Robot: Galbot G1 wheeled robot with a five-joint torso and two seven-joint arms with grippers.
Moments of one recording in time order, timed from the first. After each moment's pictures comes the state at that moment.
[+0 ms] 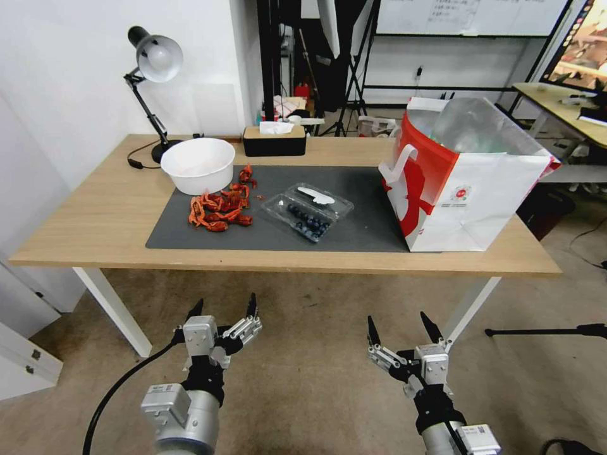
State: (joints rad) left arm 1.84 -1.40 -0.32 -2.39 -0.19 0.12 -0.27; right arm -1.94 1.53 0.45 2.29 -0.05 0.10 -0.03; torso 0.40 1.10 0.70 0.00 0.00
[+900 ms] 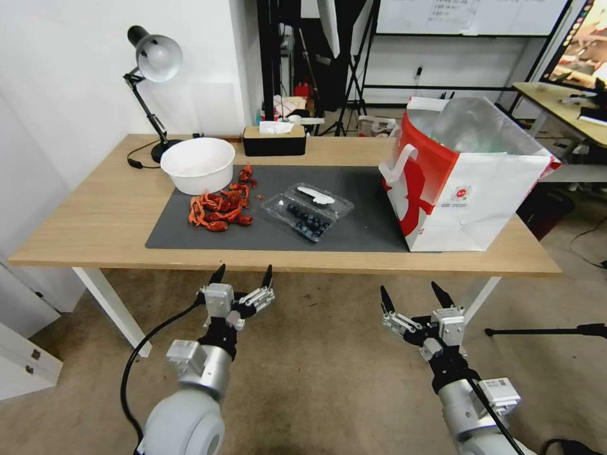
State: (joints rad) left arm 1.54 -1.30 -0.28 -2.17 -0.32 0.04 -0.19; right arm -1.76 1.42 0.50 2.27 0.18 -0.03 -0.02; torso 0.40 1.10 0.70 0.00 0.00
